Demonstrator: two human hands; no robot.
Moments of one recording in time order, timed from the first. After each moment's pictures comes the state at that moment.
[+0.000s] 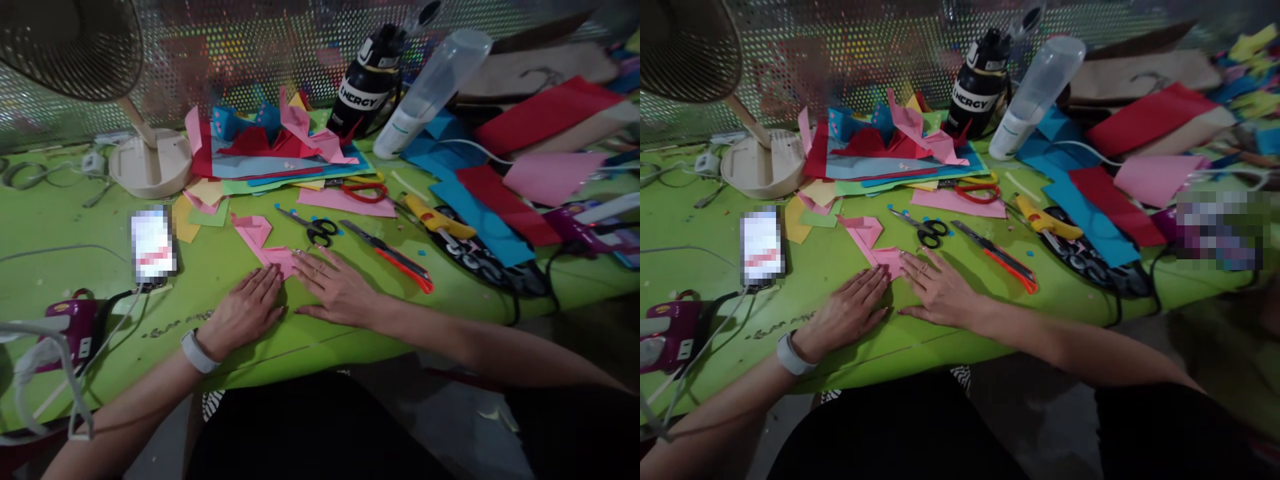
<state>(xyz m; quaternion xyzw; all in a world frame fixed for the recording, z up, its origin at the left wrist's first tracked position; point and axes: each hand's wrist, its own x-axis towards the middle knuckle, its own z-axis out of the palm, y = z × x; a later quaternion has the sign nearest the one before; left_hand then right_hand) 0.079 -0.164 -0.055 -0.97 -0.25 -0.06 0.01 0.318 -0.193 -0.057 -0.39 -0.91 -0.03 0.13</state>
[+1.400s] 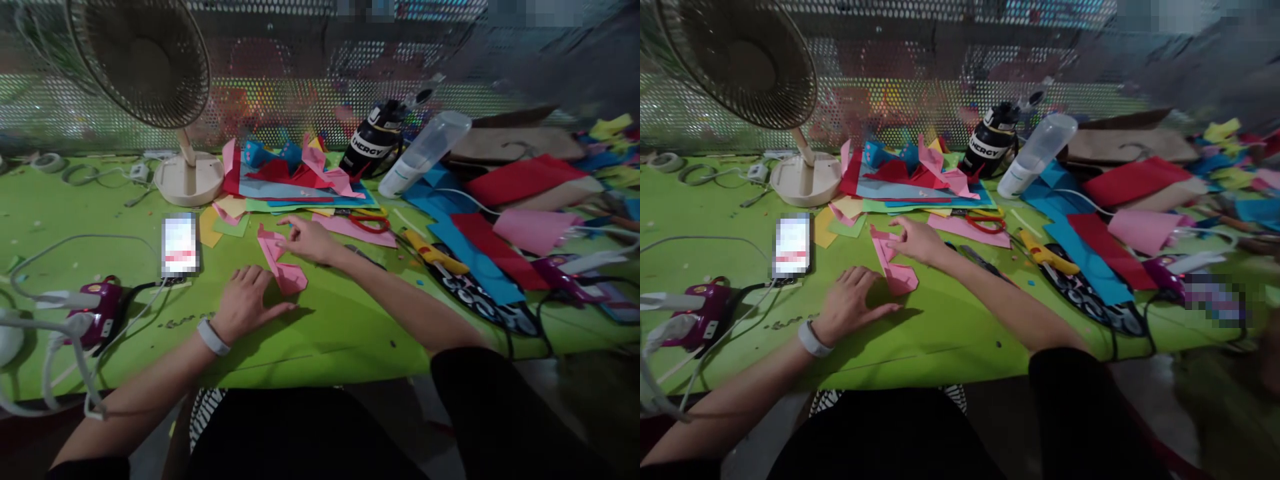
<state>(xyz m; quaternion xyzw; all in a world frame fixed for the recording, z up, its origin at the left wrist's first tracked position) 0.074 -0.158 -0.036 -0.89 -0.41 -0.20 -0.02 0.275 -0.074 -0.015 -0.57 -0.75 0.27 0.20</state>
